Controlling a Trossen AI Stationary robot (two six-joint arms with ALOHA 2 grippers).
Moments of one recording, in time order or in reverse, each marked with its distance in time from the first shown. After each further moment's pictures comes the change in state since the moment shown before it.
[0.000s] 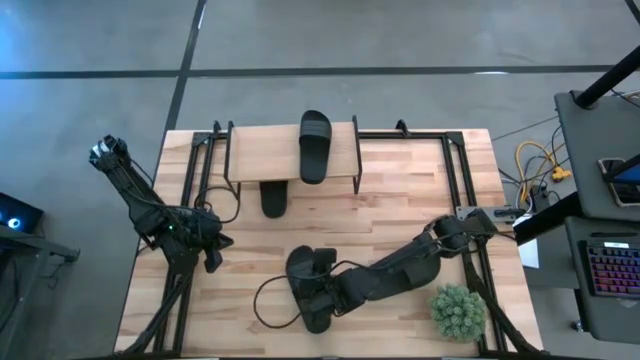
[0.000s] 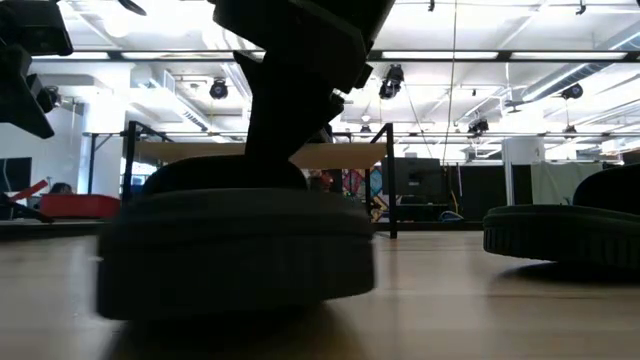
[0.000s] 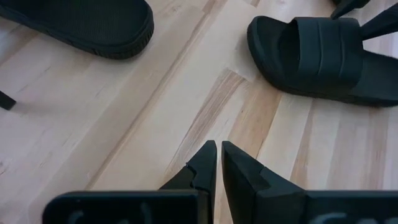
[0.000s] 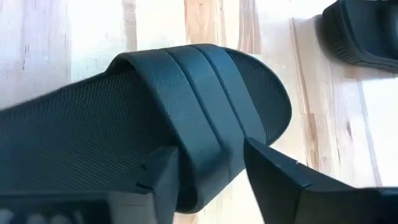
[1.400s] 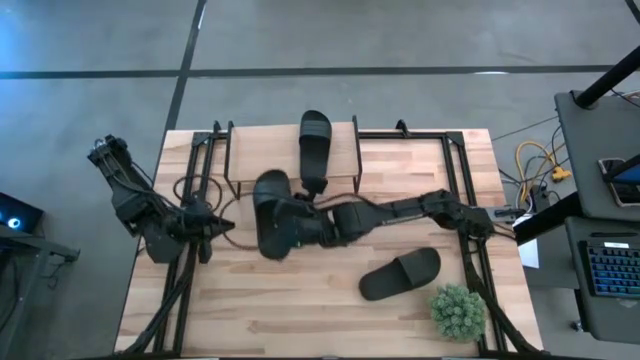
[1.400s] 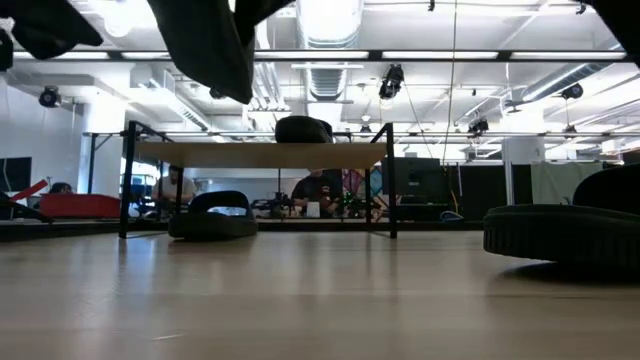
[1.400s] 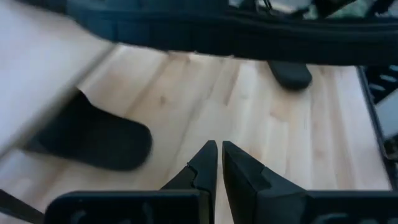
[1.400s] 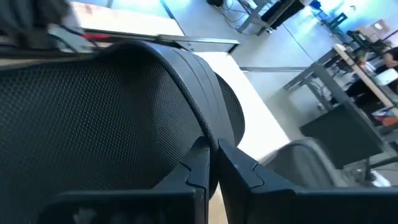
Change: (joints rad) left arm 0.000 -0.051 0.211 -0.031 -0.268 0.317; right arm -0.253 -0.080 0.374 0.000 0.329 -0.254
